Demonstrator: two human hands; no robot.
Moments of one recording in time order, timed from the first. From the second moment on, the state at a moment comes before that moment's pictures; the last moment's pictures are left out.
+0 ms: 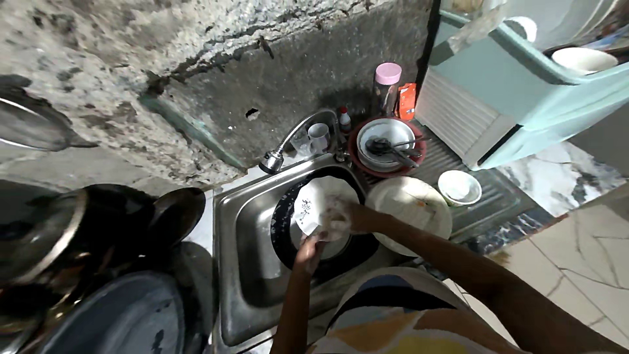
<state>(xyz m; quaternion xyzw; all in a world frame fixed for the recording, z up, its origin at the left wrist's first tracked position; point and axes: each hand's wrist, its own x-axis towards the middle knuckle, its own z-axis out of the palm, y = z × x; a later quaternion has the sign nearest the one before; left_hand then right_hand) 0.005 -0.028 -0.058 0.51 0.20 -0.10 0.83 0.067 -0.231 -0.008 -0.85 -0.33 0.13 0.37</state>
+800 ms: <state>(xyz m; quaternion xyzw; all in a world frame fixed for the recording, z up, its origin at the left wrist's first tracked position) -0.020 -0.036 -0.033 0.49 0.23 -0.13 0.83 0.141 -0.160 0.007 -0.90 -0.33 0.02 0.28</state>
